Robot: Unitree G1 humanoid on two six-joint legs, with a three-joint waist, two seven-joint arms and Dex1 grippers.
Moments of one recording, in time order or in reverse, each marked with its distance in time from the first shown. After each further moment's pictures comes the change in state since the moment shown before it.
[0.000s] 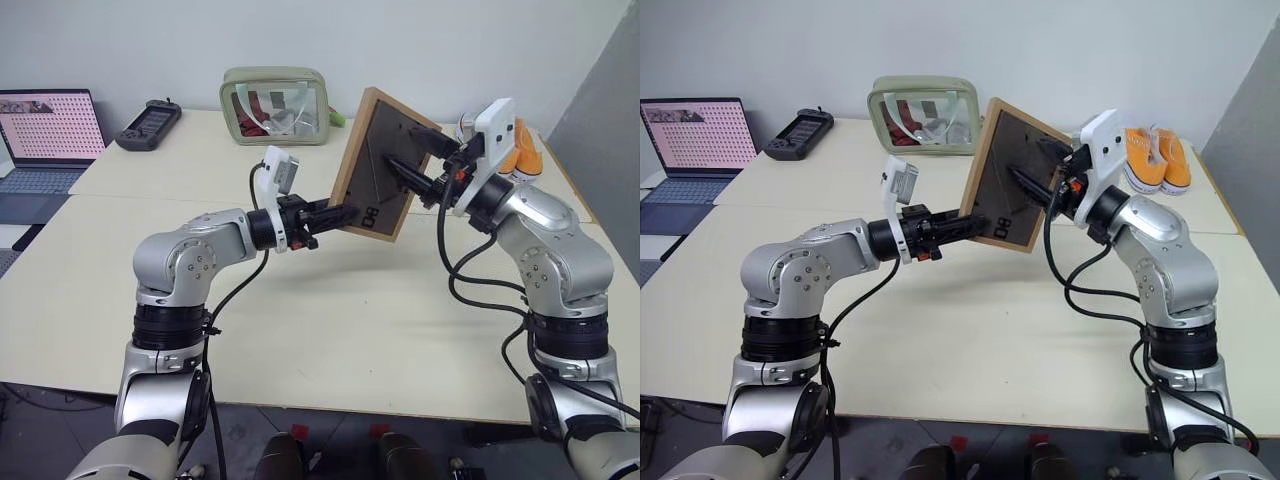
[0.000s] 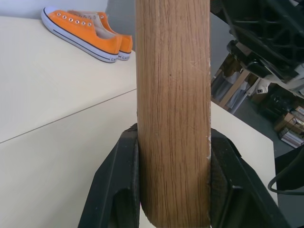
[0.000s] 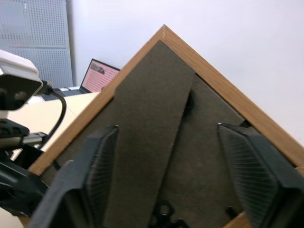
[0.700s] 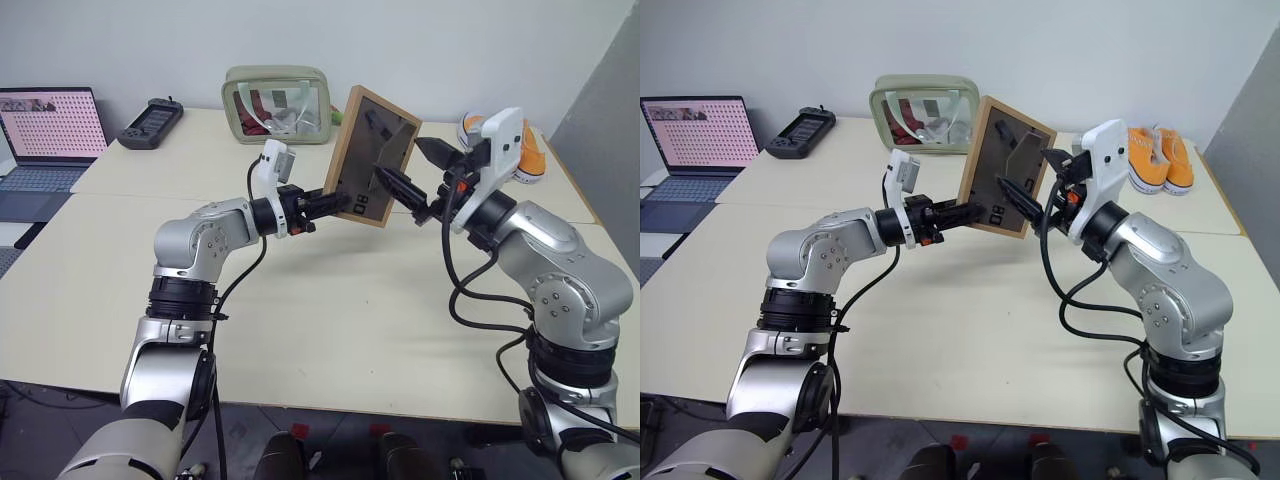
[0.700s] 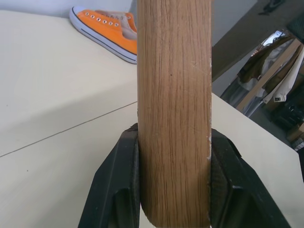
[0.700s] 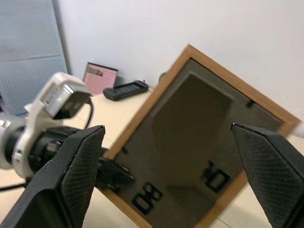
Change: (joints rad) left arm -0.123 -0.021 -0.034 0.322 0.106 -0.146 -0.081; right arm 0.090 -0.036 -0.026 -0.204 0.057 0.159 -0.145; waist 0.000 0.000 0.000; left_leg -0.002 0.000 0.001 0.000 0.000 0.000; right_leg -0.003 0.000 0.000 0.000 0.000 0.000
